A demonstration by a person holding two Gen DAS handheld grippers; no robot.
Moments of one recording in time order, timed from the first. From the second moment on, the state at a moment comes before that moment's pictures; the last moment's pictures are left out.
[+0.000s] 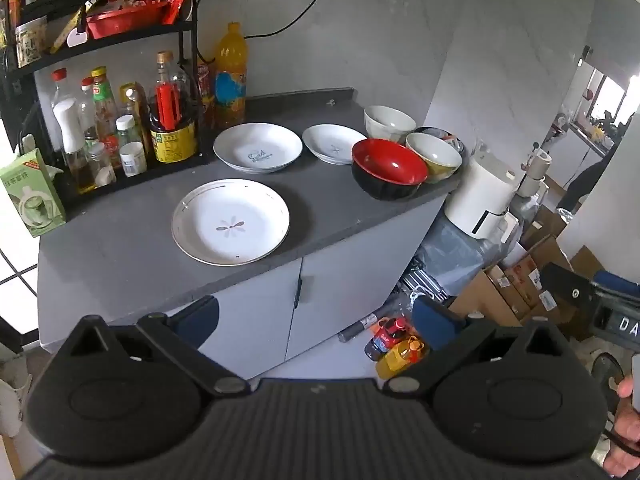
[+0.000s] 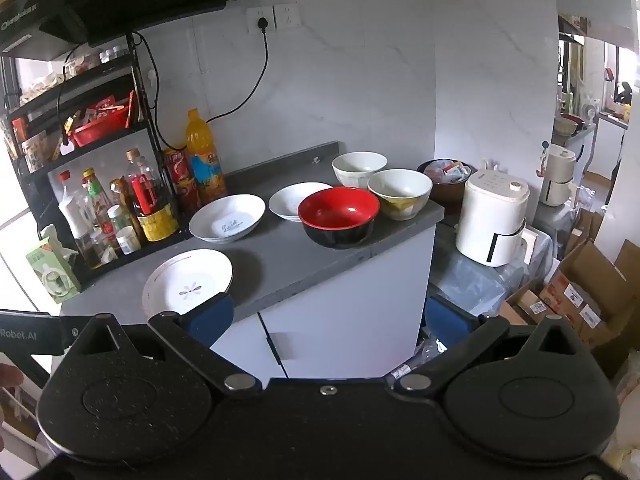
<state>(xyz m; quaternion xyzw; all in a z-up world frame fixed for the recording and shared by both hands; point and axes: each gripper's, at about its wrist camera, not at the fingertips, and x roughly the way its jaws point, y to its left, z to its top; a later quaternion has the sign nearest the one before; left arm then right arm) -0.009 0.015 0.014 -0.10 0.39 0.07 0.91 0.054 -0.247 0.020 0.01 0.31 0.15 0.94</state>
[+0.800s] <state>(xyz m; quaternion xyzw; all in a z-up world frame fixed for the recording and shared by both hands) -0.005 0.037 0.024 -0.11 0.37 0.08 0.92 0.081 -0.220 0.029 0.01 0.32 0.17 0.93</state>
